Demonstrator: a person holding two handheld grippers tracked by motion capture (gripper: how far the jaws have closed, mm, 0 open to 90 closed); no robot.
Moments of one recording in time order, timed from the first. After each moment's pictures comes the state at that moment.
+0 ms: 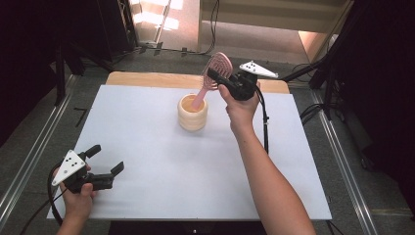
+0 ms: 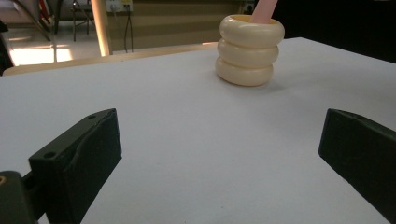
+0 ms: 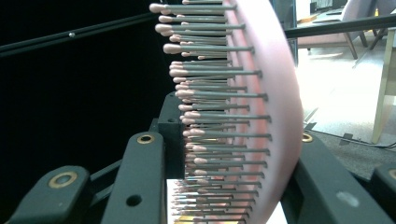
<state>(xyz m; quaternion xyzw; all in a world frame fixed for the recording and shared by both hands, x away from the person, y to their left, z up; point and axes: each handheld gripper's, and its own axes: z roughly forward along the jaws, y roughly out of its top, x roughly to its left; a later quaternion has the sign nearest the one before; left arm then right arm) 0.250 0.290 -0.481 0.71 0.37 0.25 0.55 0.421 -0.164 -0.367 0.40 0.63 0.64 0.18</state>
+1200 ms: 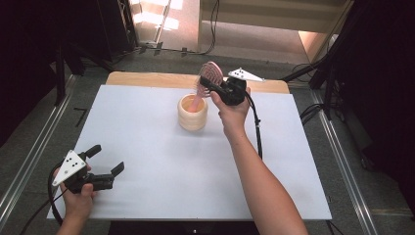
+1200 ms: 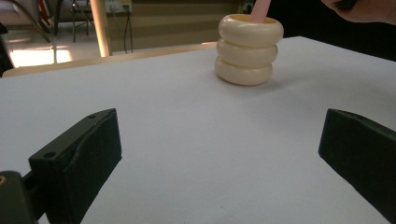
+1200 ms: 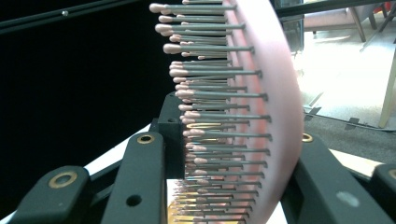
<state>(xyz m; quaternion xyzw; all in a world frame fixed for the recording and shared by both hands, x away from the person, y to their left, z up) 0.250 0.290 -0.481 0.71 0.36 0.25 0.54 0.432 -0.146 -0.399 0.40 0.65 0.63 0.17</state>
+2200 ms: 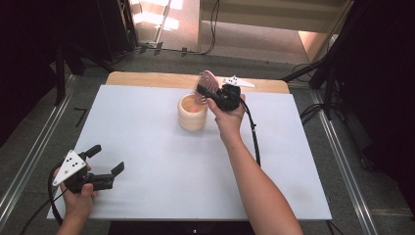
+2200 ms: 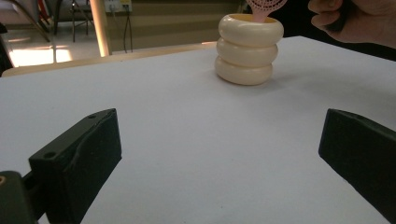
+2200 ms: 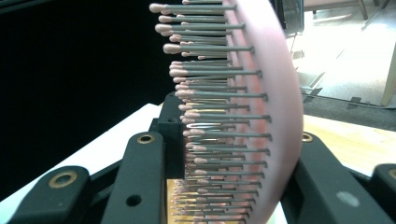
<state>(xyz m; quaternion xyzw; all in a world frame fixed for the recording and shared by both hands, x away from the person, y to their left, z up) 0.250 0.290 -0.481 0.71 0.36 0.25 0.54 0.437 -0.137 -0.429 0.42 0.66 0.61 0.15</state>
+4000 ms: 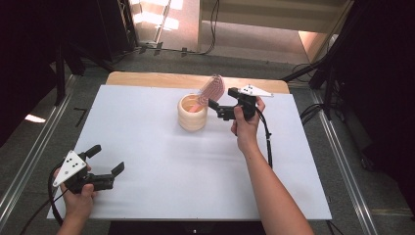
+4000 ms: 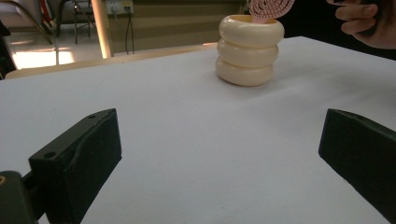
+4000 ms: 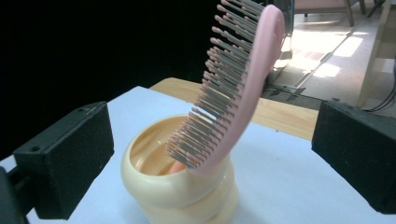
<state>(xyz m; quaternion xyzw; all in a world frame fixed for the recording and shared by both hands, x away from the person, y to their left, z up) 0.249 0.289 -0.481 0.71 0.36 0.26 0.54 0.407 -0.179 -0.433 0.41 0.68 0.59 0.17</state>
